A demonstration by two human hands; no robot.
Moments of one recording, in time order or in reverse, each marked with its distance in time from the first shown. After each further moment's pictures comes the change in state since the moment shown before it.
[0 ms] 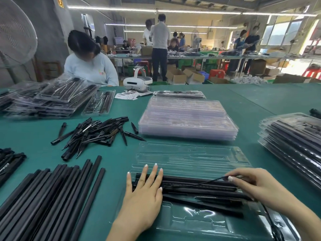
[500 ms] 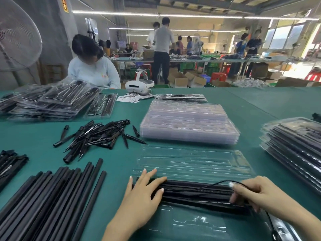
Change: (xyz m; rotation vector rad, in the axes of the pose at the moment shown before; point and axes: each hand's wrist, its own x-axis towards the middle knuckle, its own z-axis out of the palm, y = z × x) left_hand 0.010 -0.013 0.003 -0.215 0.130 0.050; right_hand -0.003 -0.005 -0.004 -0.001 -0.119 0.142
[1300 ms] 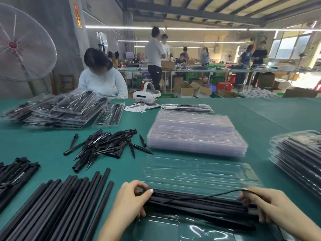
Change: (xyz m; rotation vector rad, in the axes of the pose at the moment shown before) left_hand 0.003 -0.024 -0.027 -0.650 0.213 -0.359; right_hand 0.004 0.006 -0.001 0.025 0.157 0.022
